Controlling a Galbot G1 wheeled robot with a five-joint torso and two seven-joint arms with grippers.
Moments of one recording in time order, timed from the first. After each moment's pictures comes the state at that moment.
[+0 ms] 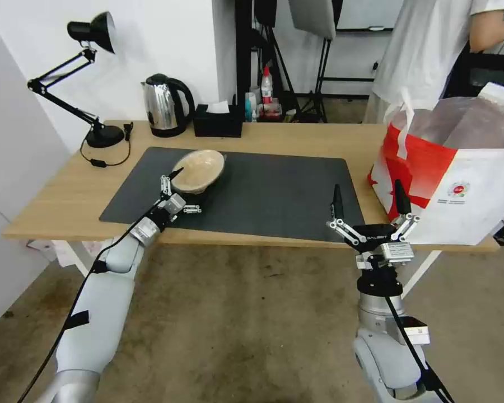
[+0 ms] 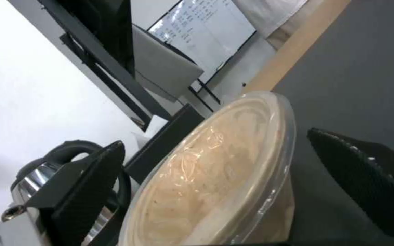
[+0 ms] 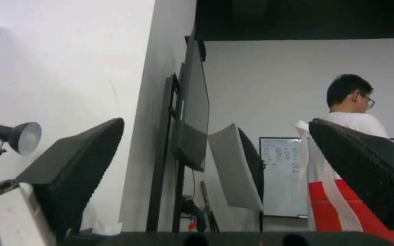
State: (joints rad) left arm 0.81 -1.25 -0.51 -1.28 0.24 -0.53 0.45; right arm -1.46 1.35 0.39 2.11 -0.07 0.64 0.21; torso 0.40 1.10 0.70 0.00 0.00
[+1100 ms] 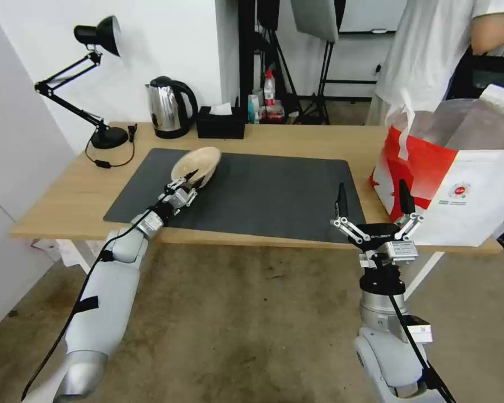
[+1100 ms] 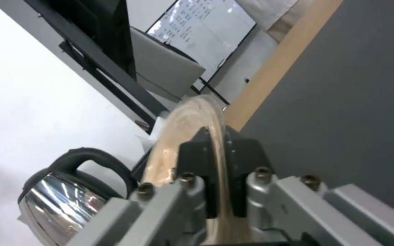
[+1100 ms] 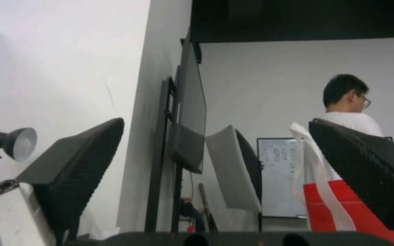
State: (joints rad) left arm 0.75 -1.27 -0.50 -1.20 0.32 -0.54 0.43; right arm -1.46 1.35 0.40 2.11 -0.05 0.64 0.21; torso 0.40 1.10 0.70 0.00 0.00
